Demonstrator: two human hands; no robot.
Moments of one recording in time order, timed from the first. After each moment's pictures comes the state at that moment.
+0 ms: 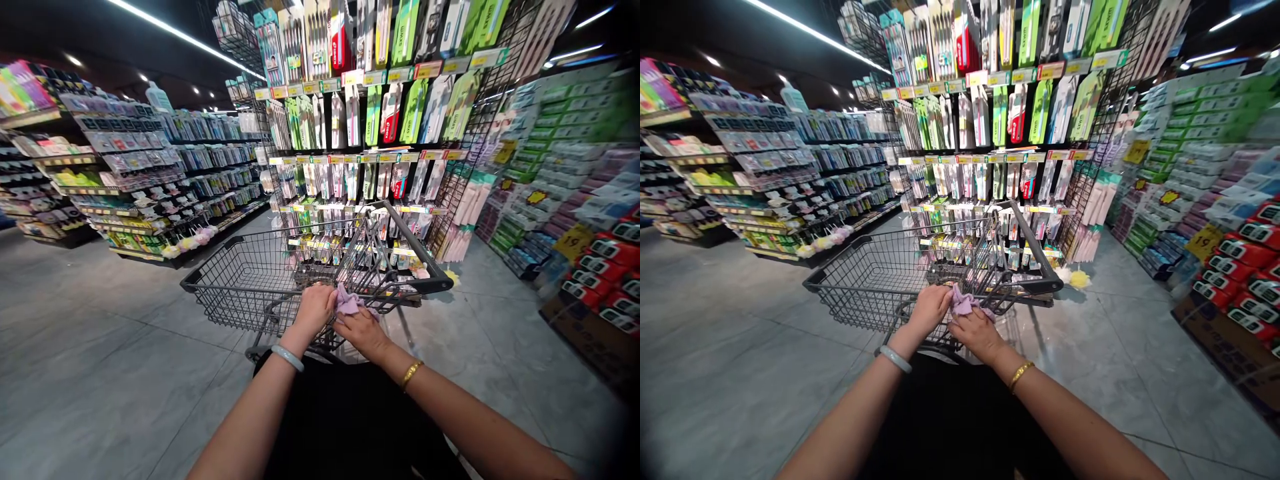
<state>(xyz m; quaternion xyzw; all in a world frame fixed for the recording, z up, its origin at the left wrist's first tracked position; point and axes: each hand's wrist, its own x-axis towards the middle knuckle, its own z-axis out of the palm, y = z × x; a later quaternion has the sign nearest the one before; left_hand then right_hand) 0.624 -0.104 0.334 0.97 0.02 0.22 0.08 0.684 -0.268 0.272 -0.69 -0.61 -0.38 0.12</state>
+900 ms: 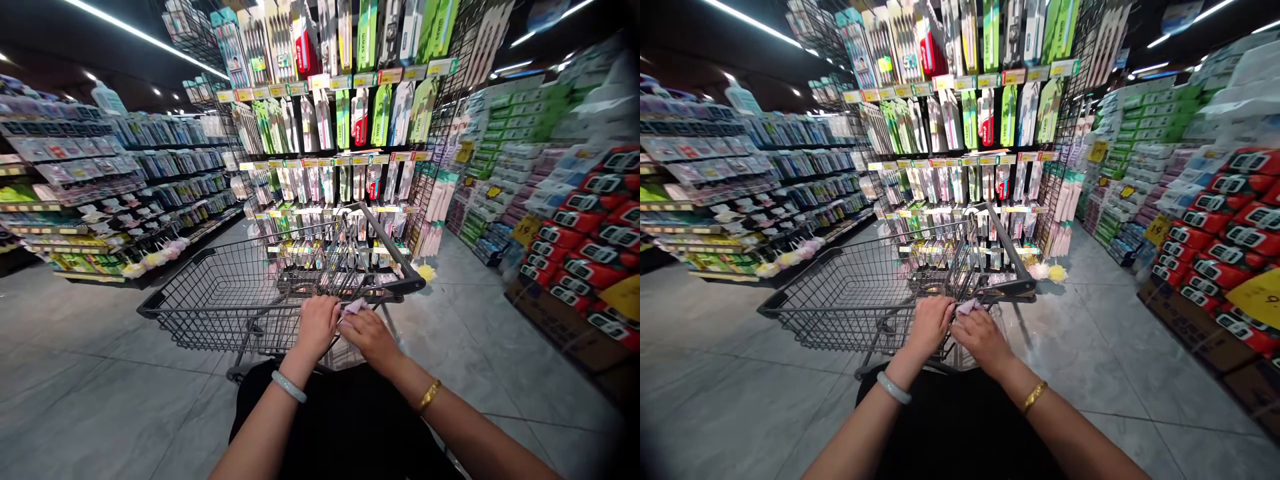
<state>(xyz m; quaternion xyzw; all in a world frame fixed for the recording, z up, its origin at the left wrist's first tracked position) 0.640 -0.158 0.332 0.96 0.00 0.24 0.12 0.694 -0.321 0.297 -0.73 -0.53 -0.39 0.17</state>
